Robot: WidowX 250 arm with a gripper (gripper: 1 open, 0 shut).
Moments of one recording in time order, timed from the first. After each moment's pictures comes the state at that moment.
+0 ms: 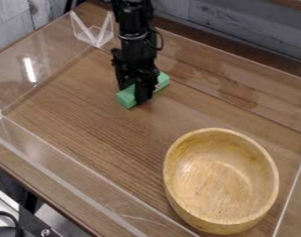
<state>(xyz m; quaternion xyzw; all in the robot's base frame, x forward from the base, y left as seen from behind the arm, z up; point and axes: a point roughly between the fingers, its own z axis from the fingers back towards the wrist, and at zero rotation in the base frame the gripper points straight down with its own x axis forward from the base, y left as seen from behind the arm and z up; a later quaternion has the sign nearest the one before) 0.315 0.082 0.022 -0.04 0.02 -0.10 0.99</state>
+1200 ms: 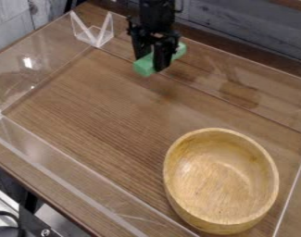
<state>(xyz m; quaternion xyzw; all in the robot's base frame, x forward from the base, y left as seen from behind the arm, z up) 0.357 0.061 0.069 -0.04 0.02 -0.10 0.99</state>
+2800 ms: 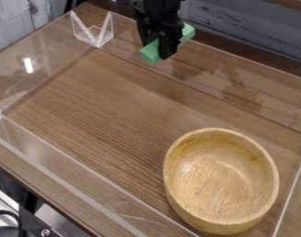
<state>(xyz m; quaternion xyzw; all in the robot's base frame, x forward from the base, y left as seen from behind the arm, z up) 0.367 0.062 0.085 -0.02 -0.07 -0.14 0.99</state>
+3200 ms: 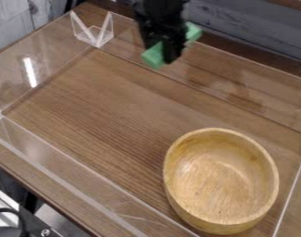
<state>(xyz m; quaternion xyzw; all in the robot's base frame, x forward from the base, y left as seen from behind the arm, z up) 0.338 0.023 0.112 -0.02 -0.10 -0.15 0.98</state>
